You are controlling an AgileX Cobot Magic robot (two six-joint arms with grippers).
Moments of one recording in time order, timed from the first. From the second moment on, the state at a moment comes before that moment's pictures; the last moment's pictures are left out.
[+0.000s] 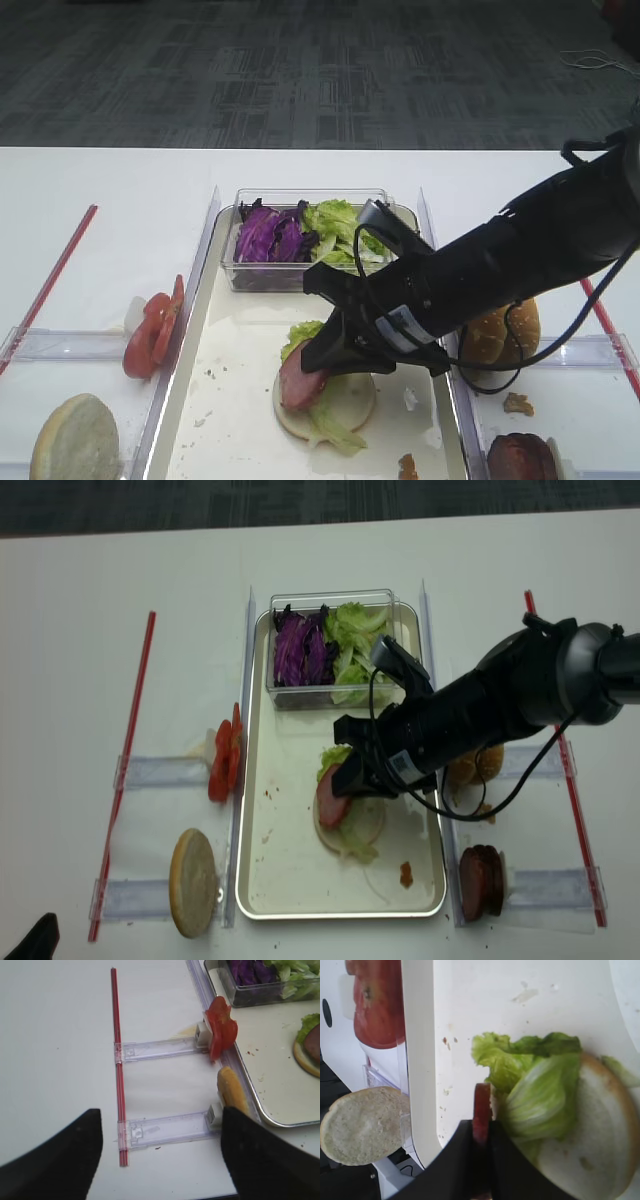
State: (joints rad) left arm -0.11 -0.02 -0.48 0.02 1.18 -0.05; right arm 0.44 1.86 -0.82 1.49 0.76 -0.84
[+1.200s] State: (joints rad) left arm -0.11 -0.02 -0.48 0.02 1.18 -0.05; right arm 0.44 1.86 -0.92 1.16 0.74 -0.57
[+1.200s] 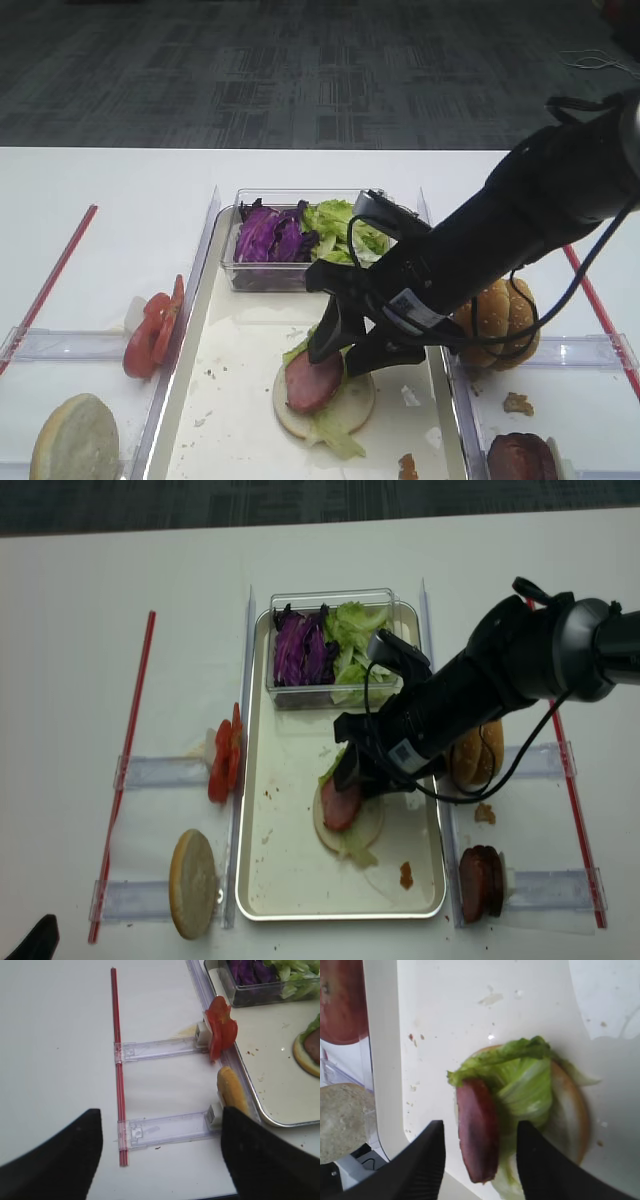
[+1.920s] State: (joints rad) left arm -0.11 -0.02 -0.48 0.02 1.18 -0.05; right arm 0.44 1.80 -1.13 0.73 0.90 -0.19
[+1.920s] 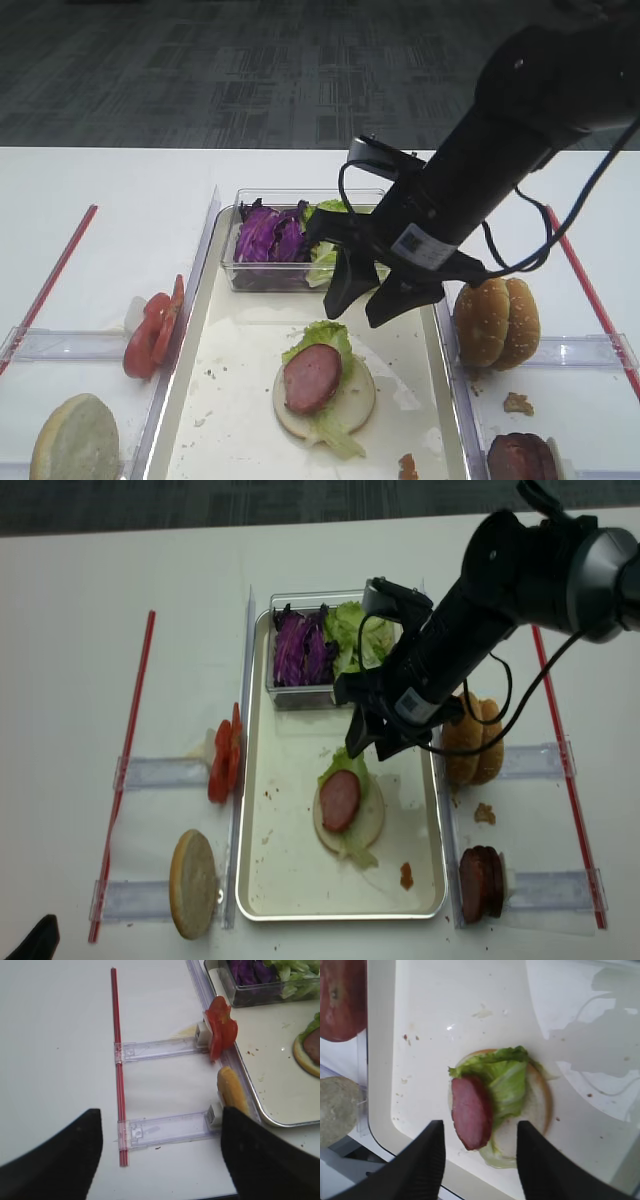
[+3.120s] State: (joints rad) left arm -0.11 -0.02 -0.48 0.02 1.18 -0.05; right arm 0.35 1.80 -1.55 0.13 1.23 0.17
